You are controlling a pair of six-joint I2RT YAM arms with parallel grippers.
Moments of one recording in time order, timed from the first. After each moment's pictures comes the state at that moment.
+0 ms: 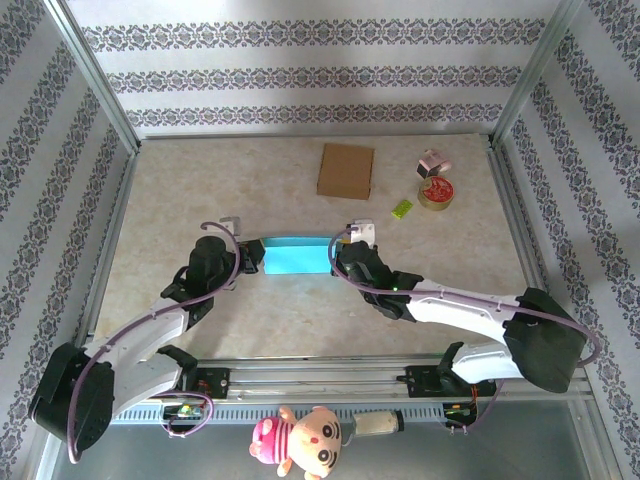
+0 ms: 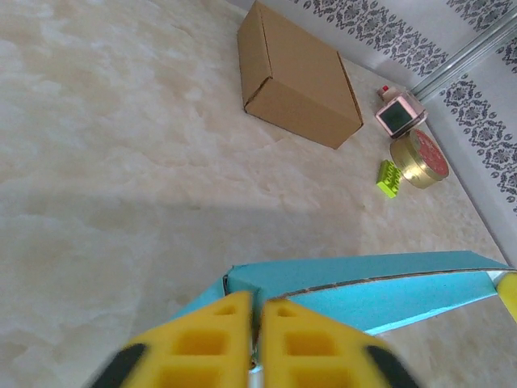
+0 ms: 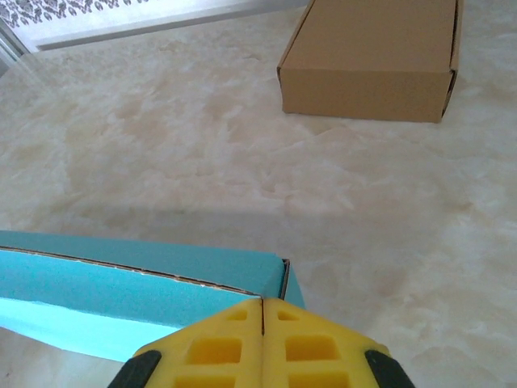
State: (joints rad) left arm -0.42 1.03 0.39 0.20 0.10 -0.61; right arm 0.91 1.30 0.64 0.10 0.48 0.60
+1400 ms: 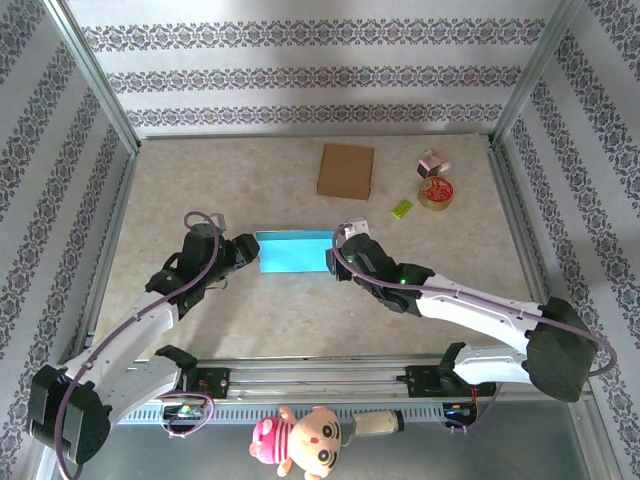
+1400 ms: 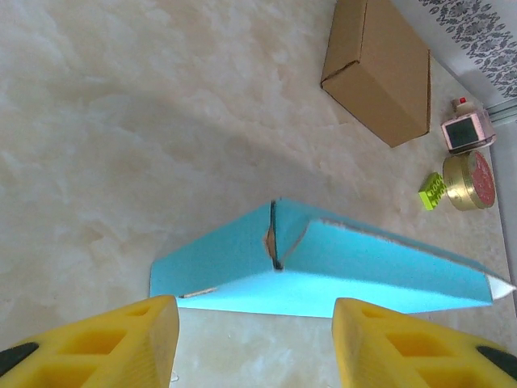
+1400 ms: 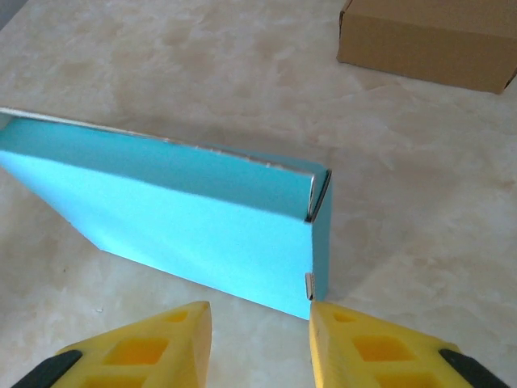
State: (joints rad) left arm -0.38 0.95 0.60 -0.28 0.05 -0.81; right arm 0.90 1.23 0.75 -0.17 0.30 0.53
